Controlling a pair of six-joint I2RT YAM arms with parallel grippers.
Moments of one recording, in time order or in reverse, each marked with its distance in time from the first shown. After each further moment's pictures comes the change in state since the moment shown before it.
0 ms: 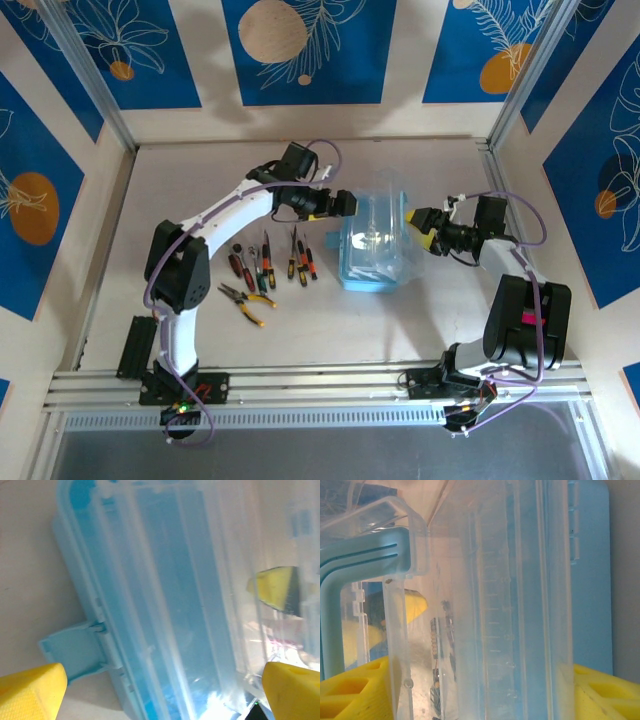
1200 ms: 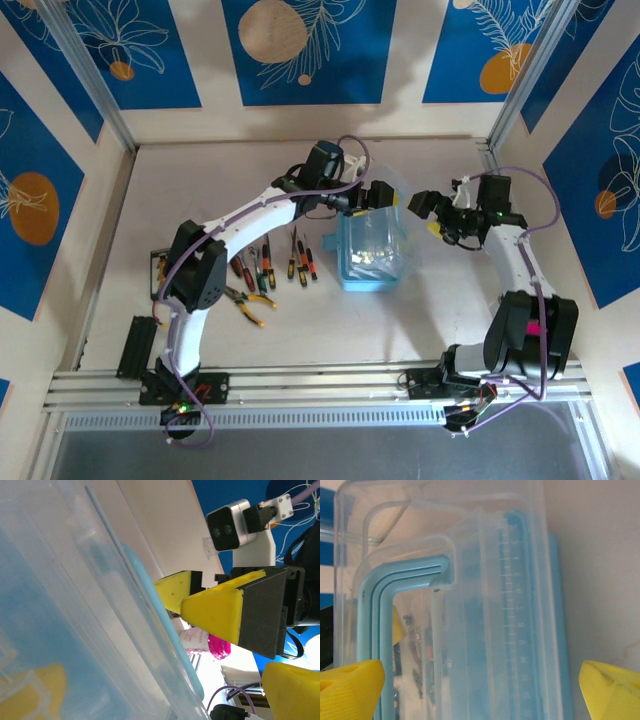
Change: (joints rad) left arm -0.105 0.082 0.062 0.396 0.201 -0.243; right arm 0.042 -0.081 0.216 -0.327 0.289 -0.130
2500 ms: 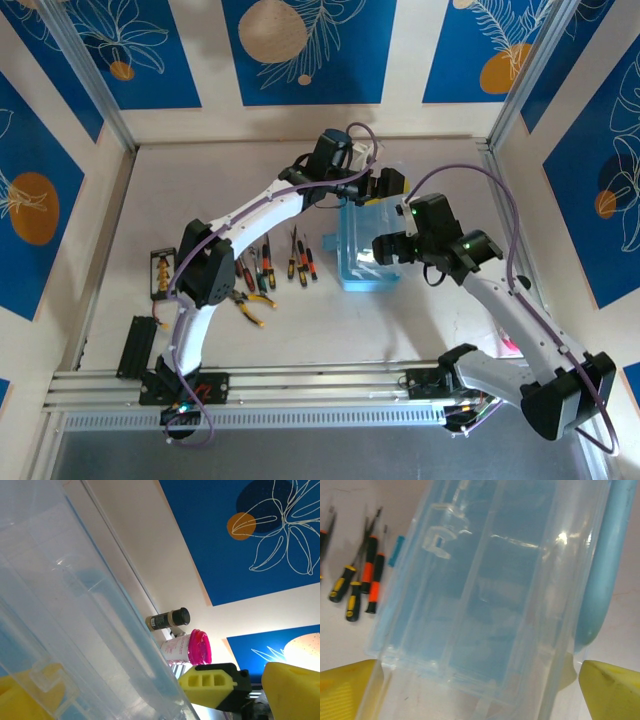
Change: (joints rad) left arm -0.015 0.078 0.185 -0.037 0.028 -0.035; right arm 0.629 -0.277 0.029 -0.305 0.790 -0.235
